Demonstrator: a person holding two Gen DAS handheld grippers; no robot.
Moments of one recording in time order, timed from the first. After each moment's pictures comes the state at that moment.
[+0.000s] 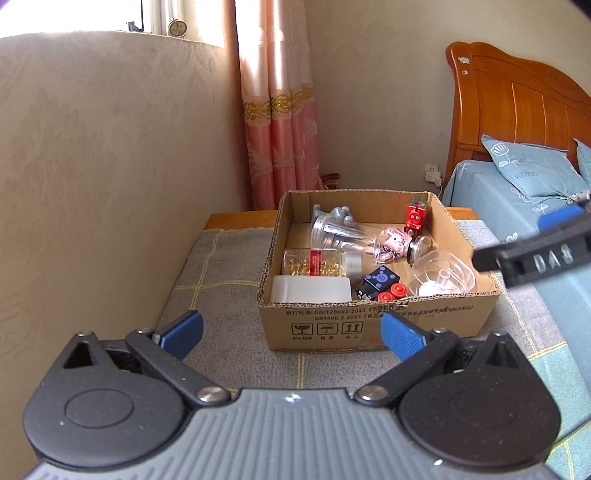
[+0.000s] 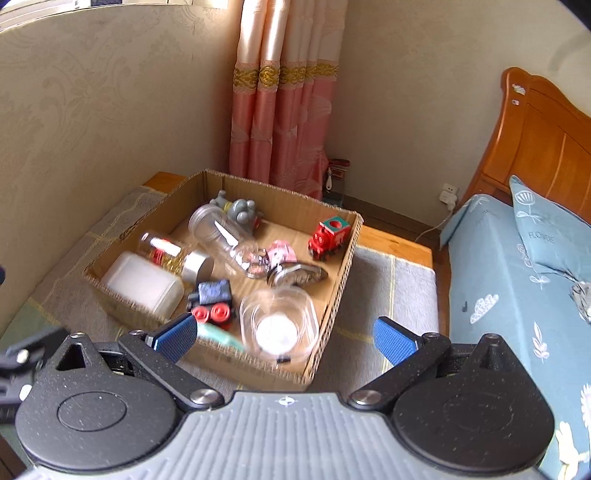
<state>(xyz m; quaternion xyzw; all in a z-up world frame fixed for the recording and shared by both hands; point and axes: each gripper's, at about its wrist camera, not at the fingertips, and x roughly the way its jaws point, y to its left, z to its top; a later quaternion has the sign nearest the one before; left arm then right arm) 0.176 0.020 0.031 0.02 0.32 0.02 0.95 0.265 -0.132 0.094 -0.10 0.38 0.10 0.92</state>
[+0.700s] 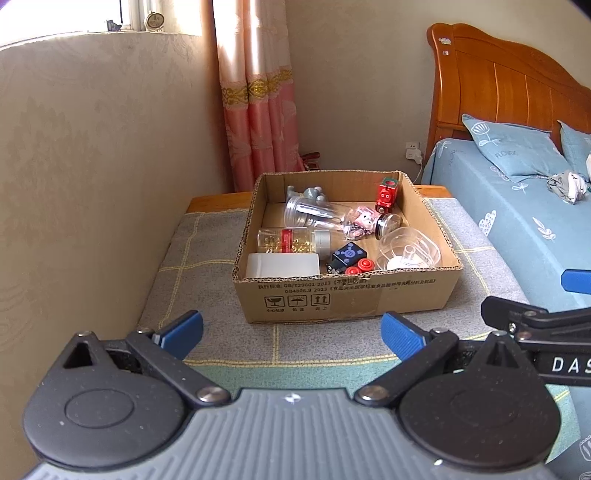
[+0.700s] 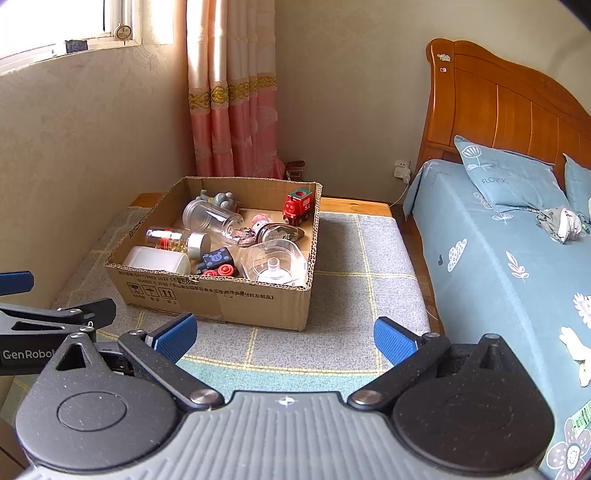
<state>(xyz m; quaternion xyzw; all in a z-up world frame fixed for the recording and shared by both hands) 0.156 0.003 0.048 0.03 0.36 -0.01 0.93 0.171 -0.141 0.091 -0.01 0.35 0.03 0.94</state>
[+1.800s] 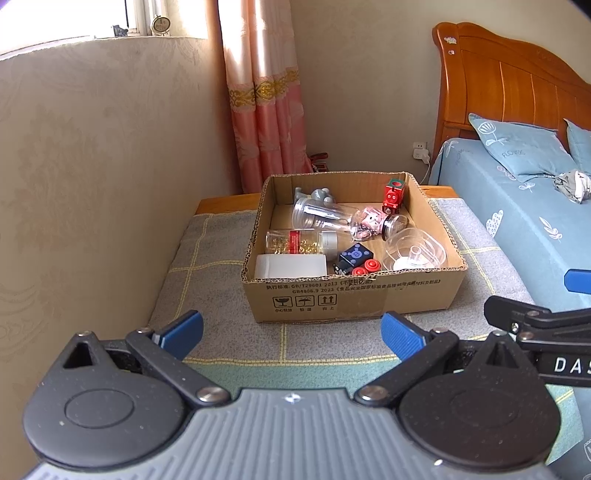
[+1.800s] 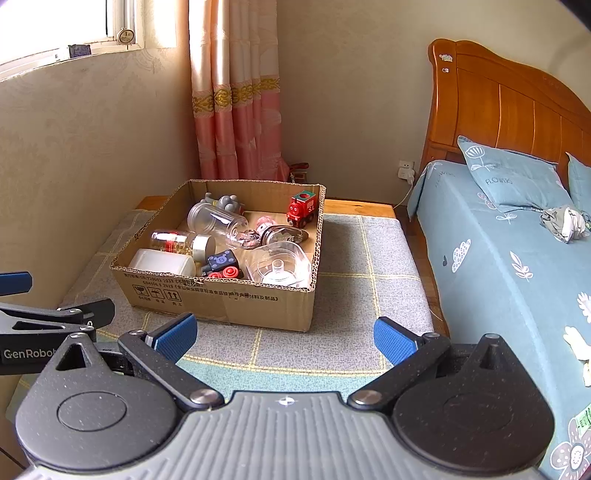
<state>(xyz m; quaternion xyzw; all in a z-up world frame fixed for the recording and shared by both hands) 0.154 0.002 0.052 0.04 0.36 0.01 0.93 0.170 -0.145 0.093 -0.01 0.35 0.03 0.94</state>
